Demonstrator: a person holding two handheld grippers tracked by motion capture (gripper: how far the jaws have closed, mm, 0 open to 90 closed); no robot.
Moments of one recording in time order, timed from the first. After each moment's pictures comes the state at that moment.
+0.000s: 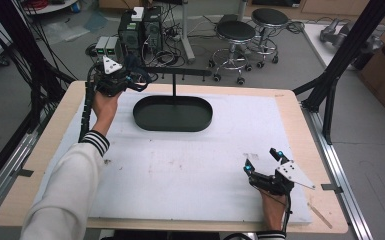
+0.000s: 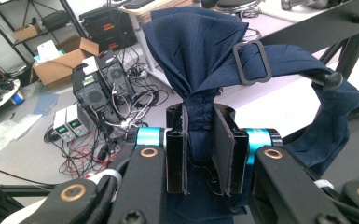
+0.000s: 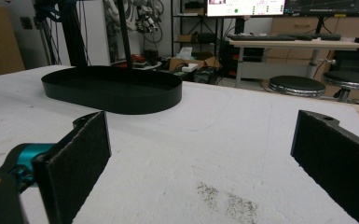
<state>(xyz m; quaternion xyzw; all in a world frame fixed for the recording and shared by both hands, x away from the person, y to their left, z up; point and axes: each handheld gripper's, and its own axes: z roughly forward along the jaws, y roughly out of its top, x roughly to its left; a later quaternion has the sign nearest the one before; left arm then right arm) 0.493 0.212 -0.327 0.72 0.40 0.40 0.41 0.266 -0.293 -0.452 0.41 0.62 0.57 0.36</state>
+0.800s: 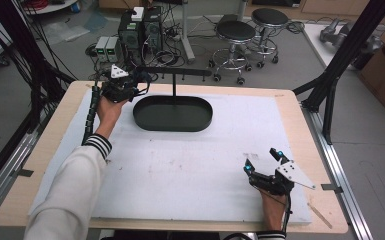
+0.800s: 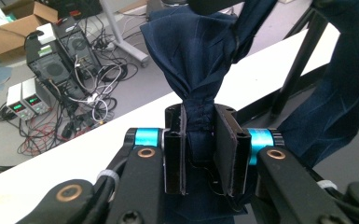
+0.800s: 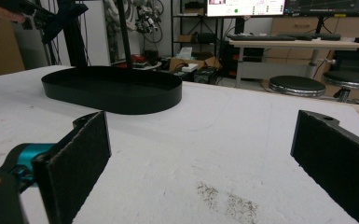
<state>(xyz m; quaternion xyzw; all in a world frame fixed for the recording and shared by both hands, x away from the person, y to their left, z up) 0.501 0.202 -0.352 0.76 0.40 0.32 0.41 0.266 -0.294 -0.452 0.41 0.62 0.57 0.36</state>
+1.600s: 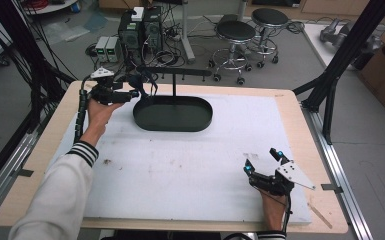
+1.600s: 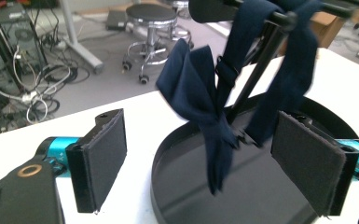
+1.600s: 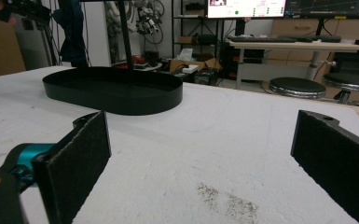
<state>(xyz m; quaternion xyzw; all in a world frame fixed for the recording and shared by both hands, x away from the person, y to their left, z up) 0.481 0.241 -0.357 0.71 0.42 0.21 0.52 0.265 -0.293 -0.453 0.40 0.62 0.57 0.36</state>
